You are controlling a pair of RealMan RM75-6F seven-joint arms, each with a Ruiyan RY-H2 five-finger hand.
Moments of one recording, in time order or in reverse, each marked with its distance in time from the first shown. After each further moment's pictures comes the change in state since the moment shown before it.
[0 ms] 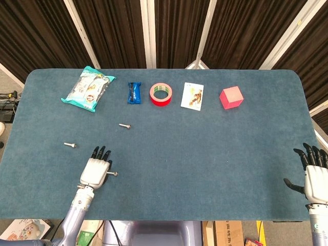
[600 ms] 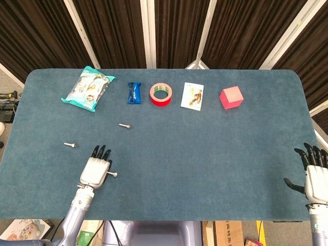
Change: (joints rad) left arm -0.003 0.007 -0.003 -0.012 0.034 0.021 0.027; right arm -0.002 -0.004 0.002 -0.003 -0.002 0.005 0.001
